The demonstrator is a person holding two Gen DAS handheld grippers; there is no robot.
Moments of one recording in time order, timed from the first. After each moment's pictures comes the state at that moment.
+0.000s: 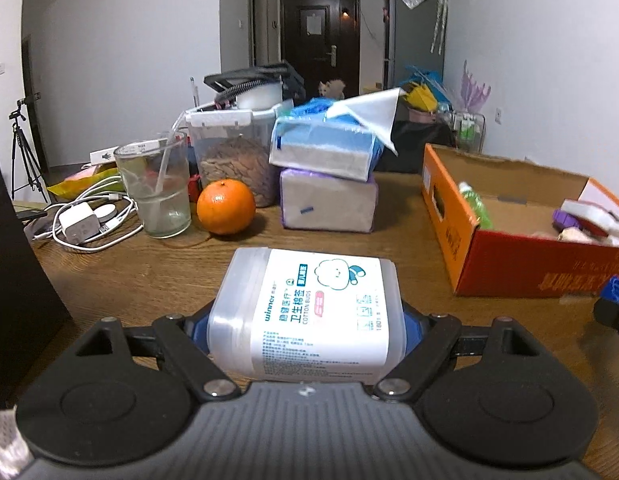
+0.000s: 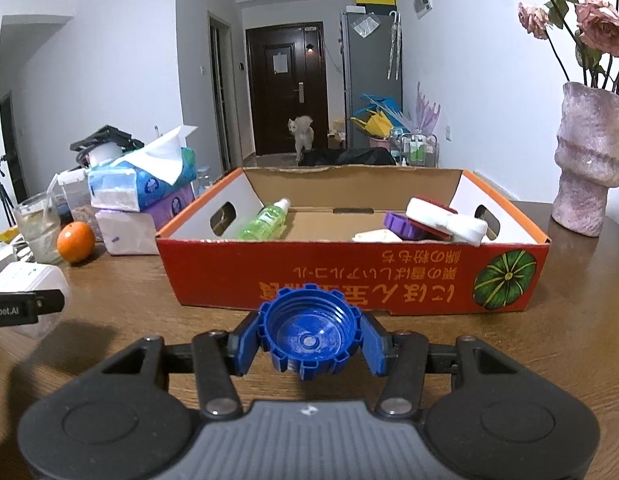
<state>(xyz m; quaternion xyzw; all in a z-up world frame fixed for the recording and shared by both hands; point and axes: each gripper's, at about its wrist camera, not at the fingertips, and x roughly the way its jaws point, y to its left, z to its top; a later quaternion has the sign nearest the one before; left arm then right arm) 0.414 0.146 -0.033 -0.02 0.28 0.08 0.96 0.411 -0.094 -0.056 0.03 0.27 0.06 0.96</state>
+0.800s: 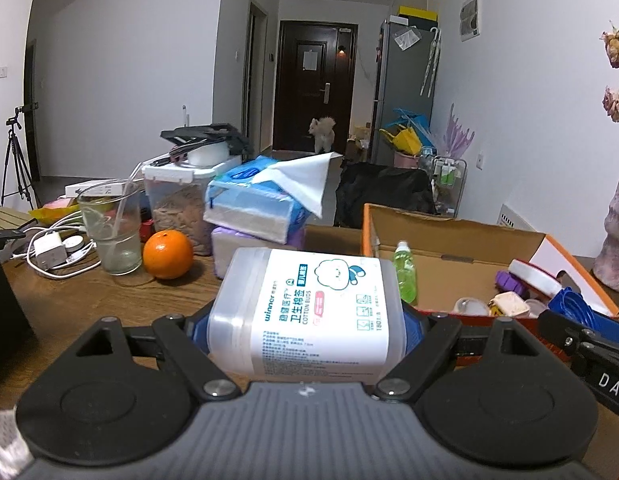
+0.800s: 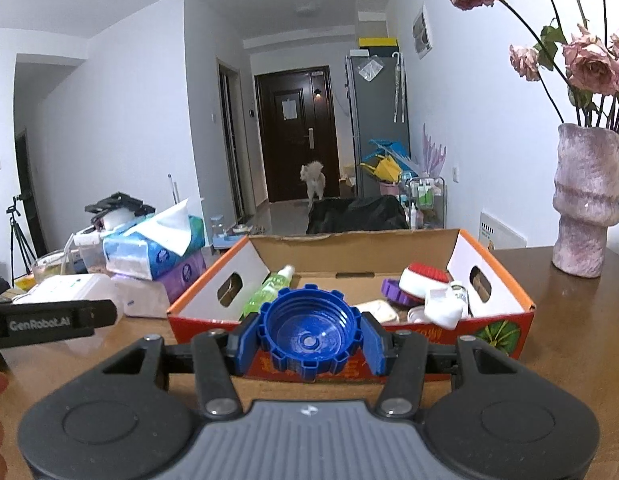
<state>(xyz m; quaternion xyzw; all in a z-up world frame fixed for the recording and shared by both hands) 0.417 0.075 0.004 -0.05 0.23 0.07 0.97 0.409 -0.119 -0.020 0.05 0.19 0.08 0.98</state>
